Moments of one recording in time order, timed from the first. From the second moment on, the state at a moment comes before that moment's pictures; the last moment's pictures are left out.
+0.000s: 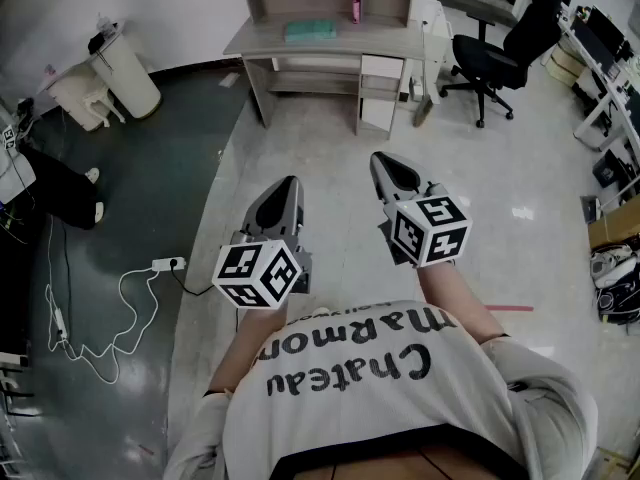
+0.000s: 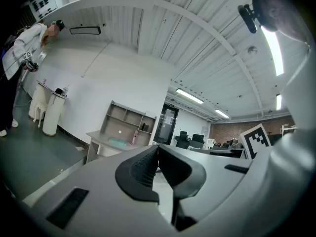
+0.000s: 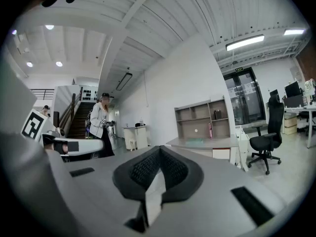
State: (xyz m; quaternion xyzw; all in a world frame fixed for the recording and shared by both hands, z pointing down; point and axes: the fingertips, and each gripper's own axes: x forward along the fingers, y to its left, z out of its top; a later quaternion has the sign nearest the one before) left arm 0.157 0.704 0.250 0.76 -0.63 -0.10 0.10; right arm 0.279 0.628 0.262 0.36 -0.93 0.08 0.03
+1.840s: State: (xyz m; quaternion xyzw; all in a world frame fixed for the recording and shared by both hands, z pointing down) left arm 0.035 0.483 0.271 0.77 -0.62 -0.11 0.12; right arm 0.155 0.408 0.280 0.35 -0.93 0.10 0.02
